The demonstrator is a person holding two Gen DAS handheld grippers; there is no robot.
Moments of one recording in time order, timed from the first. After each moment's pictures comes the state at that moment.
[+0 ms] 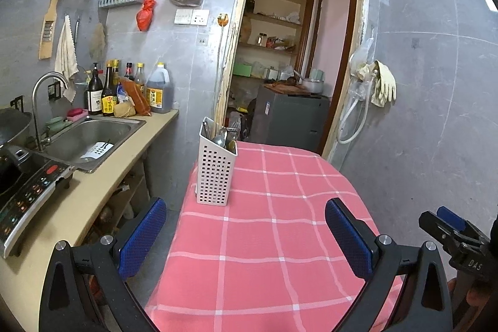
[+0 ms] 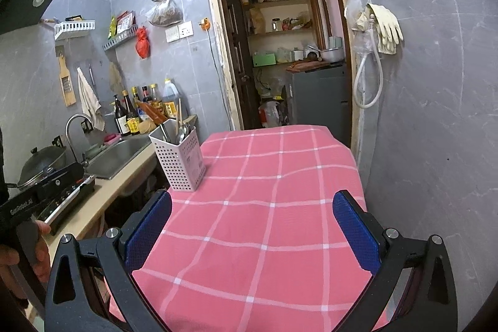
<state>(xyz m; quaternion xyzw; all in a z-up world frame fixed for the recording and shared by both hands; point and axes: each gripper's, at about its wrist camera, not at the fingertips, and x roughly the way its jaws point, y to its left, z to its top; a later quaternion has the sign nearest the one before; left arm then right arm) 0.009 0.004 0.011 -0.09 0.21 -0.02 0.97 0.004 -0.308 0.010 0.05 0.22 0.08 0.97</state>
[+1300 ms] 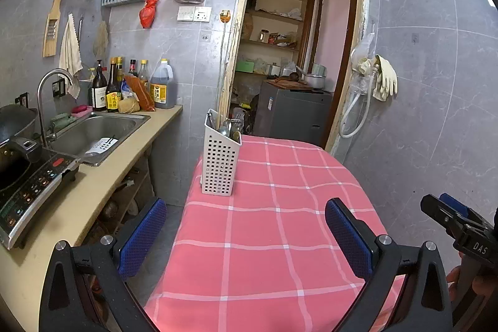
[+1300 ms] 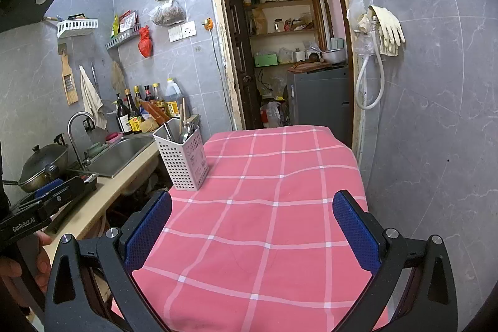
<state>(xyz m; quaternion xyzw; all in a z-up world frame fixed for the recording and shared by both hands) -0.006 0.001 0.002 -0.09 0.22 -0.01 0.97 -0.004 -0.306 0.011 0.05 0.22 0.08 0.97</state>
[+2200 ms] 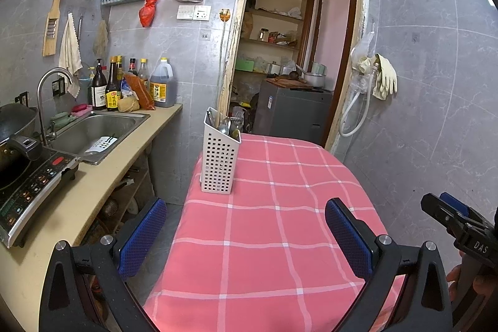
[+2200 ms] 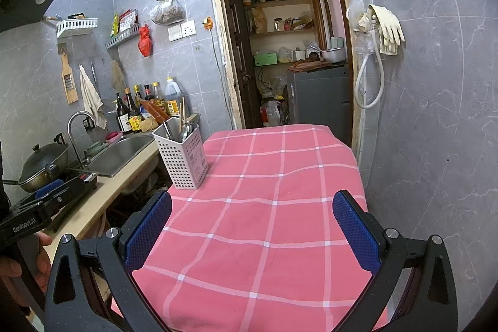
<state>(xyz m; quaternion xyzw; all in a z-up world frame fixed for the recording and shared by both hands) -0.006 0.002 0.001 -0.09 0.22 -0.01 0.97 -0.004 -0.307 0.012 0.05 0.22 0.08 0.97</state>
